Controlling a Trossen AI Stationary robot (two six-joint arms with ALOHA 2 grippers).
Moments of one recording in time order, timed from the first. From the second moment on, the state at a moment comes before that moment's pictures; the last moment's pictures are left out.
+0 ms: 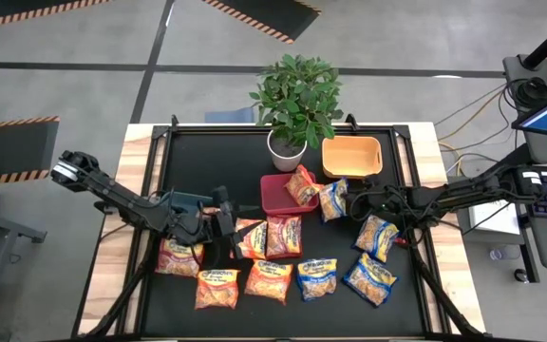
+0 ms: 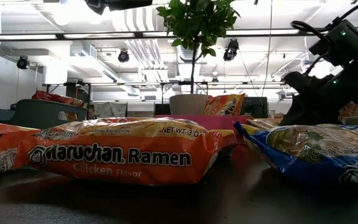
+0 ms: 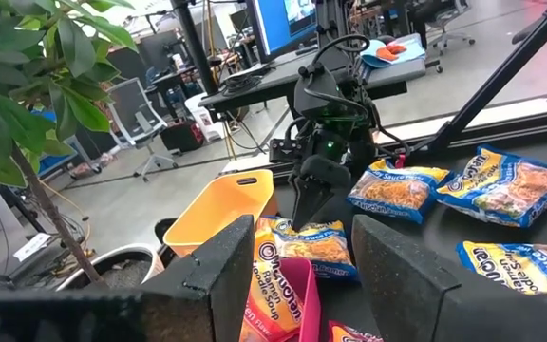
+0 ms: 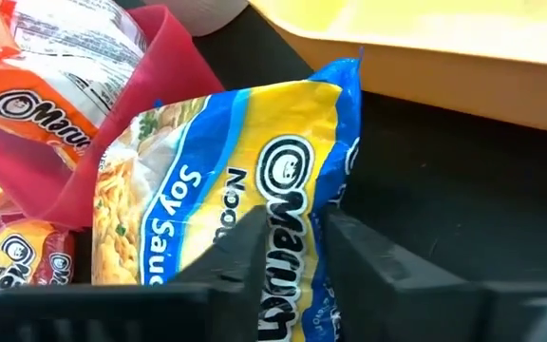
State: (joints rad) left arm -0.44 1.31 0.71 0.50 -0.77 0.23; right arm -0.06 0.94 0.10 0.19 0.36 0.94
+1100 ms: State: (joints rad) left arm -0.43 1.47 0.73 0.58 -0.72 0.11; right arm 0.27 1.03 0.63 -0.57 0.13 1.15
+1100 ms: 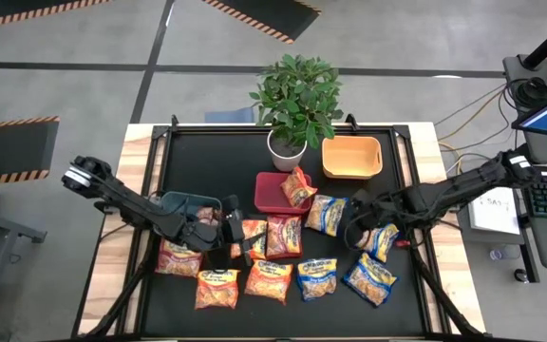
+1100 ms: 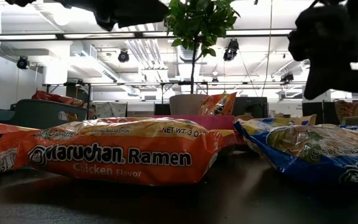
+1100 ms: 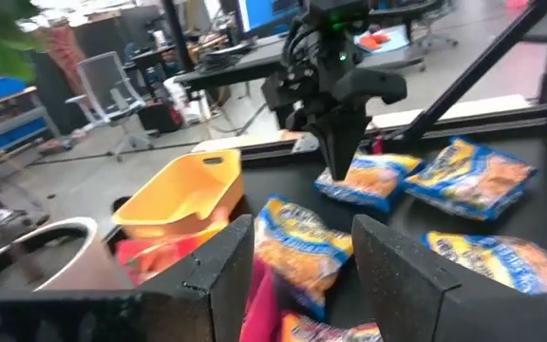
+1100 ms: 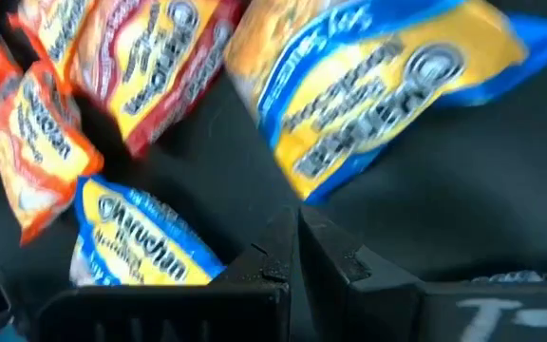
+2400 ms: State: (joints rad) left arm -0.37 1.77 0.93 0.60 -0.56 0.14; right arm 0.34 1.32 0.66 -0.38 0.24 1.04
